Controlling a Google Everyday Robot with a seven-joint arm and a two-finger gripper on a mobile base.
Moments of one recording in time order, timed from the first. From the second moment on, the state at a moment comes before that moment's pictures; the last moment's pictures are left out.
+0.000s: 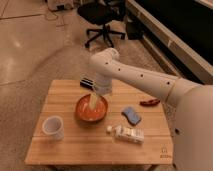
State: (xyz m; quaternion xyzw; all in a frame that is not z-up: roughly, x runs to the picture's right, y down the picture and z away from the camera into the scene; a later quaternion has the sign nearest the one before) arm -0.025 0.076 0.739 -0.09 -0.36 -0.86 0.36
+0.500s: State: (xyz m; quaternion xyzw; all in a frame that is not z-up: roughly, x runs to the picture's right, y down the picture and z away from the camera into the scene) arm 0.050 0.131 0.687 -0.08 -0.35 -0.87 0.33
